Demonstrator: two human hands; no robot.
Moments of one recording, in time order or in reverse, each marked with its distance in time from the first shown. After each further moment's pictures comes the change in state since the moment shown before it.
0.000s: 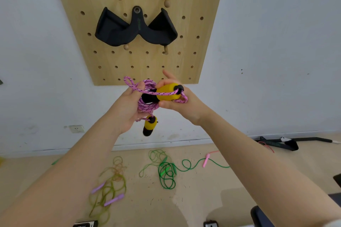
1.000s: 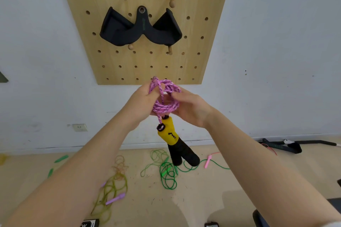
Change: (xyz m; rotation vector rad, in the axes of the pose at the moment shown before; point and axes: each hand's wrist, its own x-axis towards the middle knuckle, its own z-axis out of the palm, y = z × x) left_hand -0.010 0.016 0.020 0.327 -0.002 0.186; right_hand 0.010 0.011 -0.001 0.442 -0.053 0.294
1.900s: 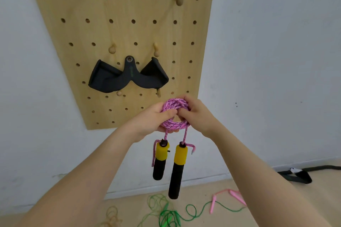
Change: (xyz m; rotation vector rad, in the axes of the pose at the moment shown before) left_hand 0.082 0.063 0.021 0.098 -0.354 0.056; right_hand 0.018 -0.079 -0.053 -0.706 0.417 -0.251
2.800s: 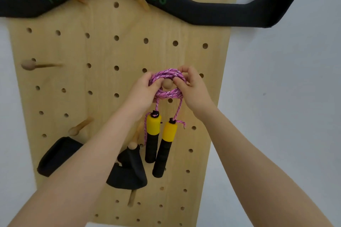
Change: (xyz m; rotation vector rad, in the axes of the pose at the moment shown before) left_hand 0.267 0.154 -0.110 0.176 0.787 0.445; right_hand 0.312 -0.053 -0.155 0.086 0.182 -0.484
